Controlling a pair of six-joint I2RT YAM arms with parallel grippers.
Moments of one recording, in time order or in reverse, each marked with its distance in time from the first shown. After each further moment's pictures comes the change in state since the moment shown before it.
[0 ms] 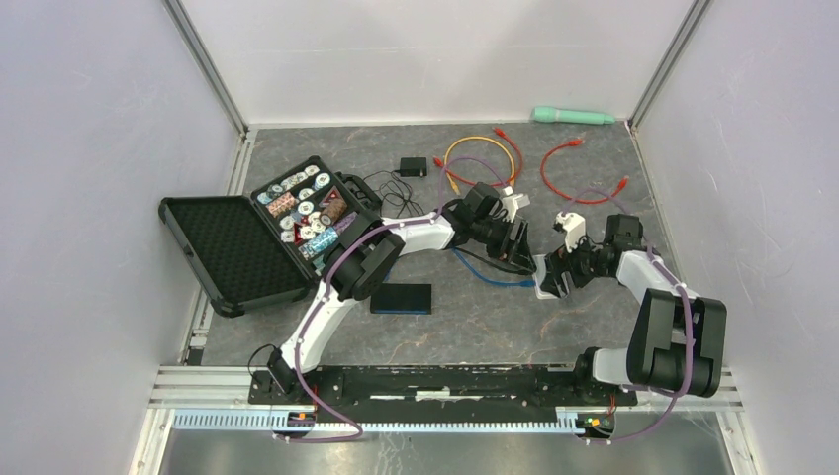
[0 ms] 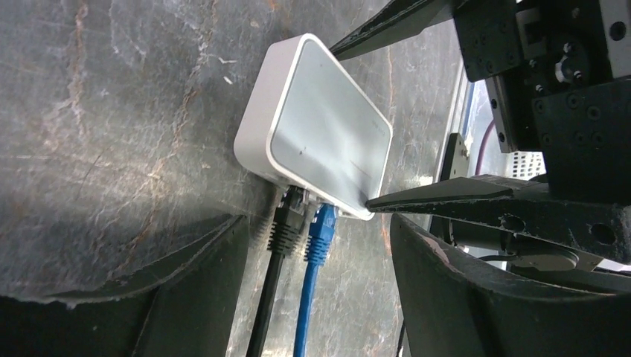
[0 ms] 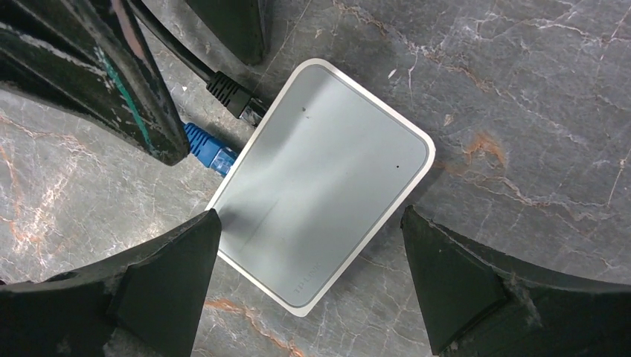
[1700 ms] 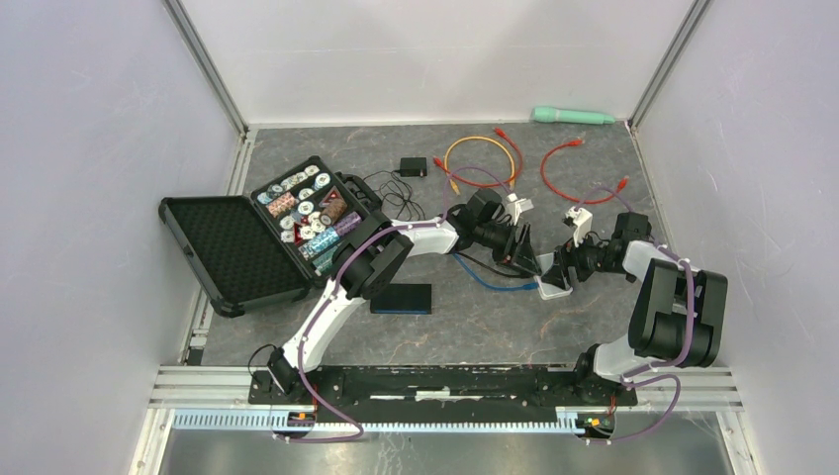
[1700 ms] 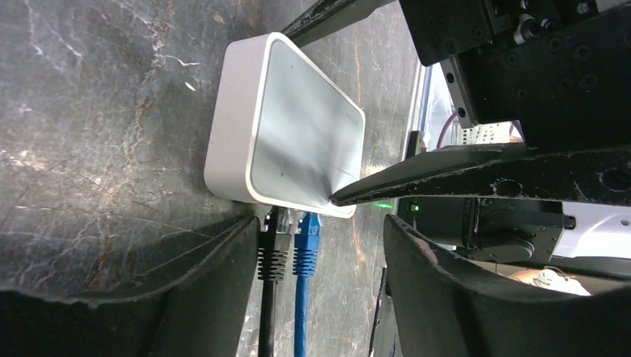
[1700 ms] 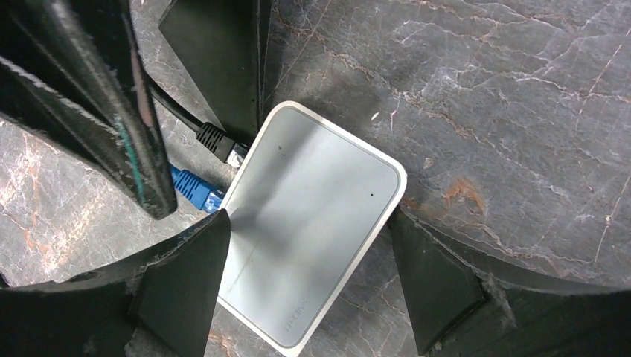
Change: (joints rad) left arm -0.007 0.090 0.034 0.118 0.095 -0.152; right arm -0.088 0.165 0.050 0.039 -0.187 -0.093
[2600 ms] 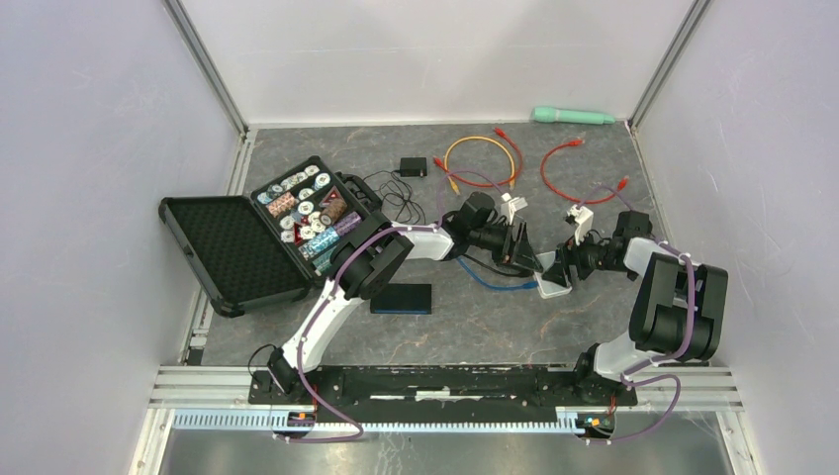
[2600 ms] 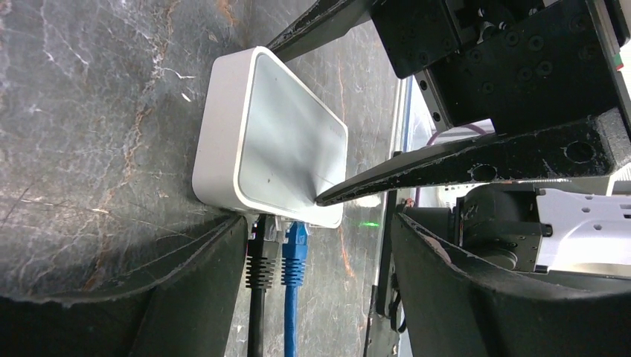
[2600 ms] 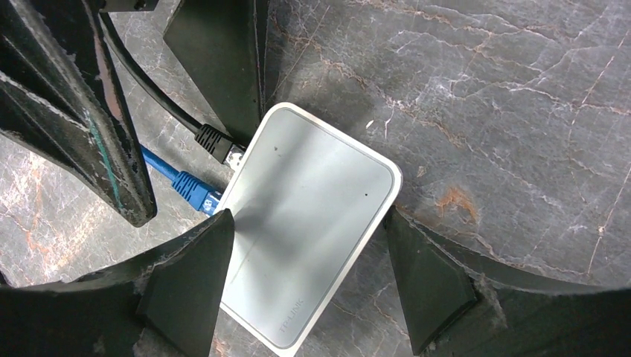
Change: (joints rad) left arm 0.005 -0.017 -0.110 0.237 -0.021 -0.124; right arm -0.011 0.032 0.020 -0.003 -0.029 -0.017
